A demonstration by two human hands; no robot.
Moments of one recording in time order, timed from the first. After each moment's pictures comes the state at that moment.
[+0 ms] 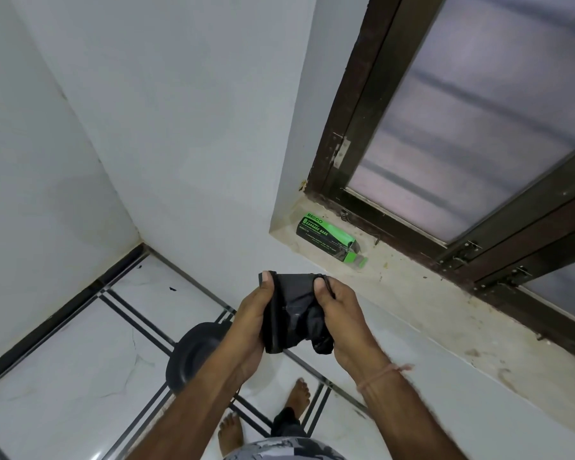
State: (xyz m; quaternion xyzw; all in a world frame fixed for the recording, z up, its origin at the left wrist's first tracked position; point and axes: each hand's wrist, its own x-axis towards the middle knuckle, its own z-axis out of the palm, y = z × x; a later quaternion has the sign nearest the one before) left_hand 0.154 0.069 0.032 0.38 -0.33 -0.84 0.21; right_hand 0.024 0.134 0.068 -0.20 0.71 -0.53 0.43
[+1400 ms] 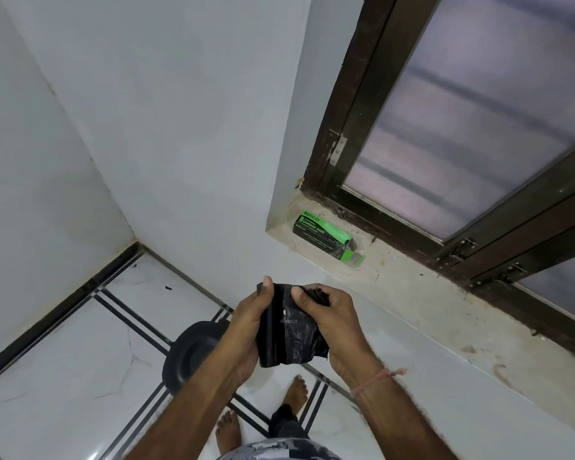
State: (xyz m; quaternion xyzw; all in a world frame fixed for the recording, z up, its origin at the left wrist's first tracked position) left_hand 0.158 0.070 0.032 0.39 -0.30 -0.85 0.21; right_hand 0.030 0.140 0.069 -0.19 0.66 -0.57 0.46
